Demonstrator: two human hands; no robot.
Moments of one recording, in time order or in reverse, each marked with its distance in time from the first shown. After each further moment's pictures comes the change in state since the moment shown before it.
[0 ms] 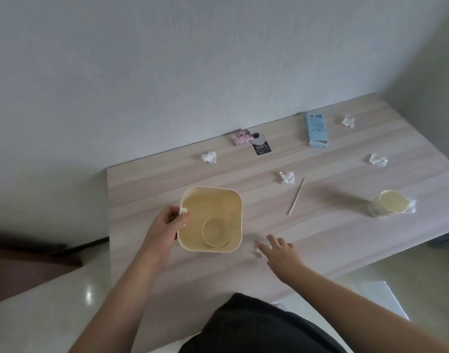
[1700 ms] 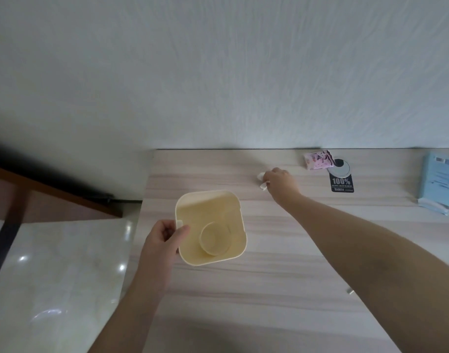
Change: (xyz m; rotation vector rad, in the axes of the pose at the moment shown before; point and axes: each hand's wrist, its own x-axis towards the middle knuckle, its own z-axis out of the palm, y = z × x) left_hand 0.055 -0.005 -0.037 -0.024 0.502 -0.083; right_hand 0.334 -0.028 -0.142 0.284 0.258 -0.192
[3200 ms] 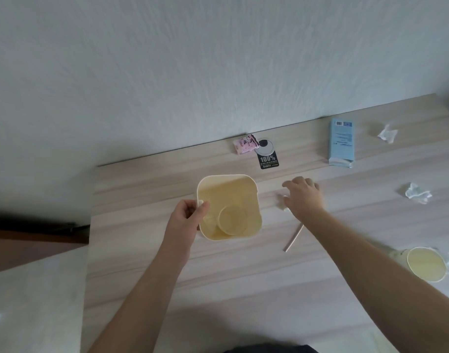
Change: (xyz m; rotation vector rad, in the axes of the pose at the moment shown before) left_hand -0.039 0.022 0.159 0.007 -0.281 0.062; right_hand -0.175 0.150 -0.063 -0.111 0.067 0.342
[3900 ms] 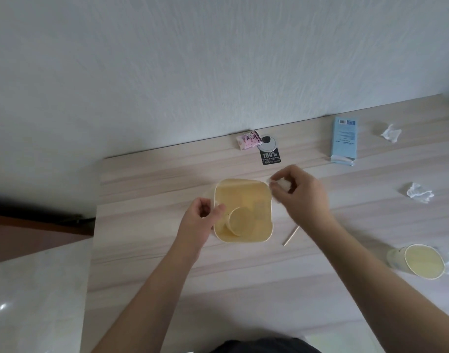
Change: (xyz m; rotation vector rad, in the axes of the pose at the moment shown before) left_hand -0.021 -0.017 0.018 0.003 -0.083 -0.002; right_hand -0.088 -0.053 -0.096 0.838 0.240 -0.080
